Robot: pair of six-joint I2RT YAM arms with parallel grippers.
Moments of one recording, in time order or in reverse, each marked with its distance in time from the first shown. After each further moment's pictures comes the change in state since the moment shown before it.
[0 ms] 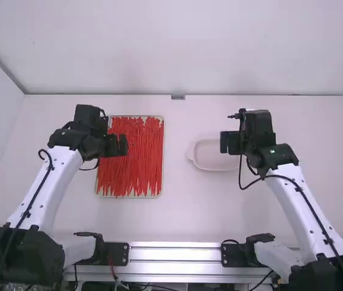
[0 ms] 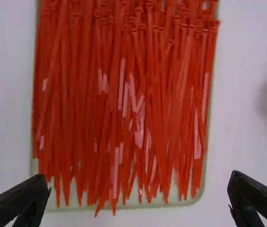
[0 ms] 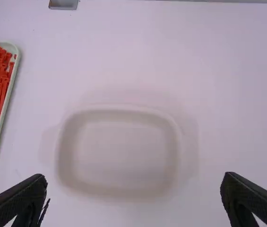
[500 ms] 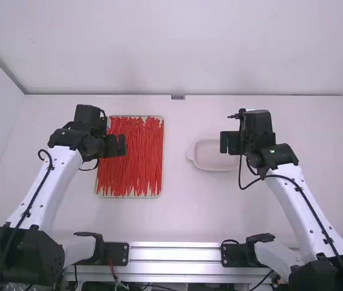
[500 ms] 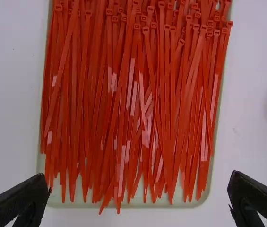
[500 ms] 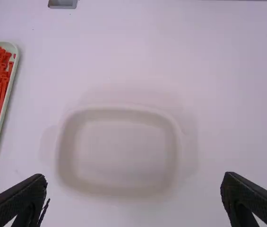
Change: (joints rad) left arm 0.000 0.000 0.000 -0.010 -0.019 -0.011; right arm 0.001 0.000 0.000 -0.002 0.000 0.003
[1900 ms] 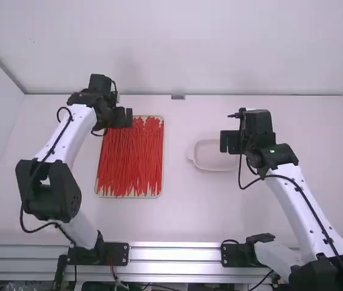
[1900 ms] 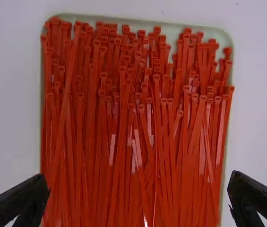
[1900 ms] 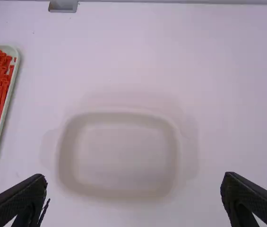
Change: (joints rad) left arm 0.000 0.461 0.431 0.004 -0.036 0.073; right arm 0.001 0.000 0.000 0.015 0.002 0.002
